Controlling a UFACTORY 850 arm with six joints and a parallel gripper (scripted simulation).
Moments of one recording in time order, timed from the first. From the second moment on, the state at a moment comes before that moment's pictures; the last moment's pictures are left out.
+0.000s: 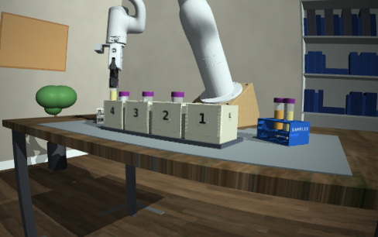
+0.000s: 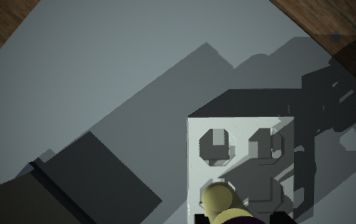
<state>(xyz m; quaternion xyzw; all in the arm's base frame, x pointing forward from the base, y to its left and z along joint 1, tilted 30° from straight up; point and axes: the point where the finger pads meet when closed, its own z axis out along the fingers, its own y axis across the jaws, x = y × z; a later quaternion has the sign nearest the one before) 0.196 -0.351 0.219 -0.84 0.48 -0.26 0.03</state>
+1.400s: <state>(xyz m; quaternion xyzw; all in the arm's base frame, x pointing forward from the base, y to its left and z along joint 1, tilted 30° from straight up) 0.160 -0.336 0.284 -0.84 0.48 -0.26 0.03</state>
